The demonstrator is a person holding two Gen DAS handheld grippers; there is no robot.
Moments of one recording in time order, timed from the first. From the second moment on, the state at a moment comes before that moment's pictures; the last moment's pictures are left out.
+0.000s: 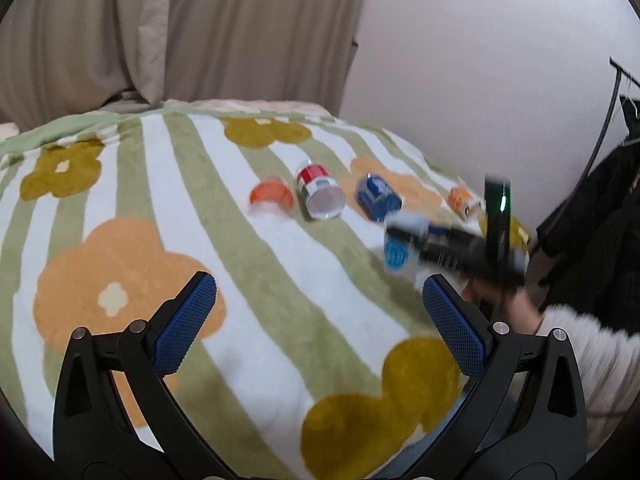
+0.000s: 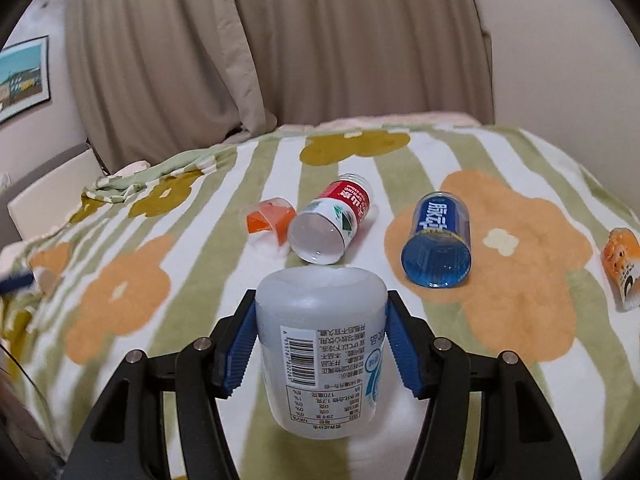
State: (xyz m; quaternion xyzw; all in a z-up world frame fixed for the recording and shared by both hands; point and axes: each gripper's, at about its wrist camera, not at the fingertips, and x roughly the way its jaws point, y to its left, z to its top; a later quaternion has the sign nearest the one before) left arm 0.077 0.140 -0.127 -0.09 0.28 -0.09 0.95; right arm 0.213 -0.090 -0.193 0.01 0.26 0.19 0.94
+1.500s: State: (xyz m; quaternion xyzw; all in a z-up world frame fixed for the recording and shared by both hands) left arm 0.044 0.069 -0.046 -0.01 0.13 -0.03 0.99; right arm 0.057 -0.132 -0.085 -0.02 0.13 0.09 0.99
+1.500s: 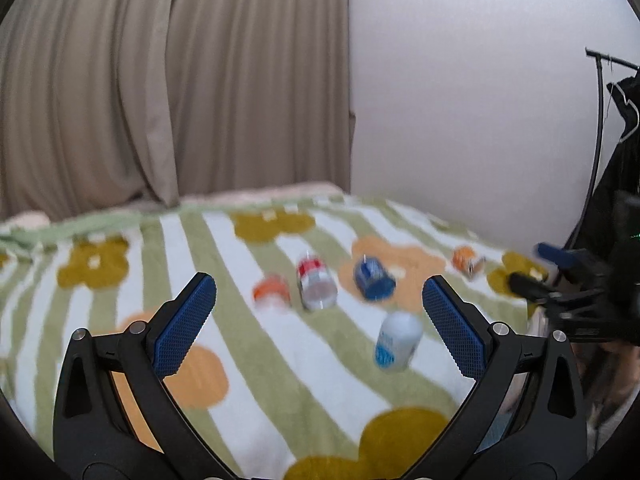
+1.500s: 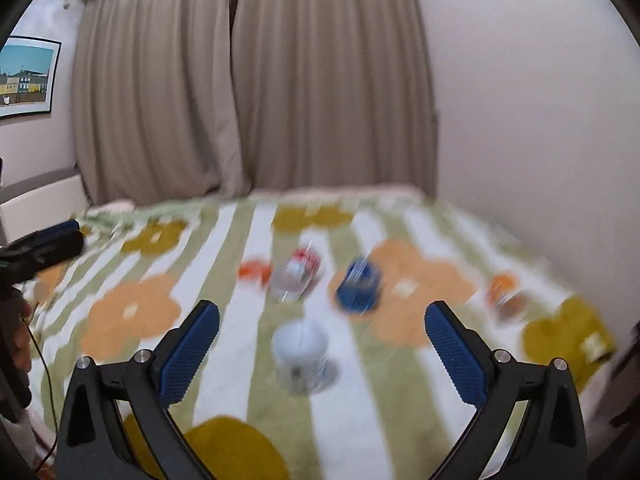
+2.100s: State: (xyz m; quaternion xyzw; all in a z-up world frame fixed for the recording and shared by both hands) left arm 0.025 0.016 -0.011 0.01 0.08 -0.01 1.00; right arm -0.017 -0.170 -0.030 0.01 0.09 -0.06 0.99
